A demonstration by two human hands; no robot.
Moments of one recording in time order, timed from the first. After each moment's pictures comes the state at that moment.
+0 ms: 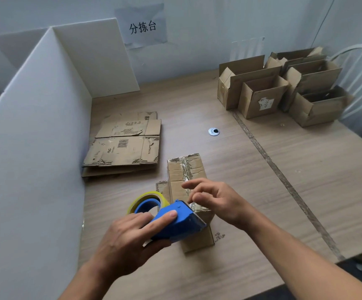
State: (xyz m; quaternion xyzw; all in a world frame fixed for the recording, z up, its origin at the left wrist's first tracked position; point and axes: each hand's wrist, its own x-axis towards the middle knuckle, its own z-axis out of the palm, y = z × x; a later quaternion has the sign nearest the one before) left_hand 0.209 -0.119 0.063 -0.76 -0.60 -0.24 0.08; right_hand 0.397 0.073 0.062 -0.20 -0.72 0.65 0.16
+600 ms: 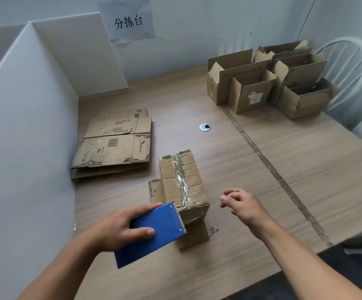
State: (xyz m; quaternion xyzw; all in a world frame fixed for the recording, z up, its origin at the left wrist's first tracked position) left_hand 0.171 -0.095 0.068 -0.59 -0.68 -0.14 -0.41; right_hand 0.453 0.090 -0.014 -0.49 -0.60 0.60 0.20
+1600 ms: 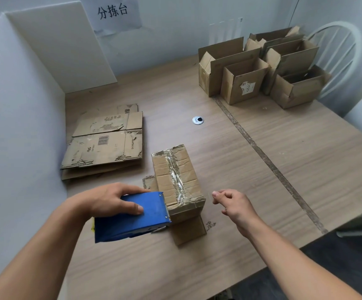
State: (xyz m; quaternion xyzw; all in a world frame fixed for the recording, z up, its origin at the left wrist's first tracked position) left_hand 0.143 -0.042 0.104 -0.52 -0.71 -0.01 -0.47; right_hand 0.440 0.080 -0.042 -0.55 -0.56 0.58 0.22
